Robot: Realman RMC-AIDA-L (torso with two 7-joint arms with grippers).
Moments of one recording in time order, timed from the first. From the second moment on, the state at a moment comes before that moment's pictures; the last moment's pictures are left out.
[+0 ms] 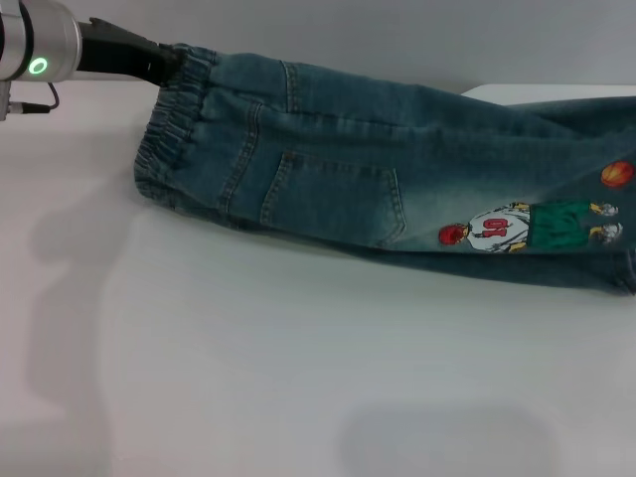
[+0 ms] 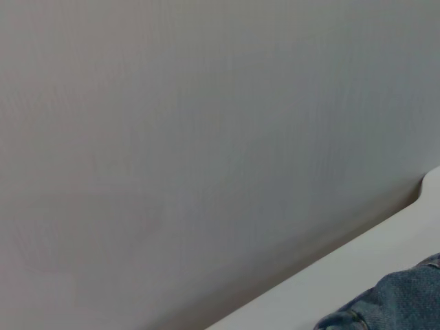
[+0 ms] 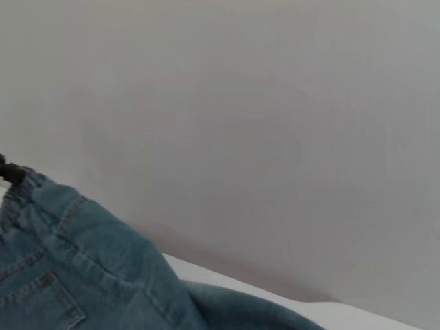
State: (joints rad) left arm -0.72 -2.05 1.01 1.07 2.44 1.03 -2.24; right arm 0.38 2.04 -0.42 -1.14 -2.05 -1.54 1.63
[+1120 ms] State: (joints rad) left arm -0.73 -2.05 1.02 1.06 2.44 1.02 -2.25; right arm 0.38 2.07 -0.52 -1.14 -2.00 -1.56 1.65
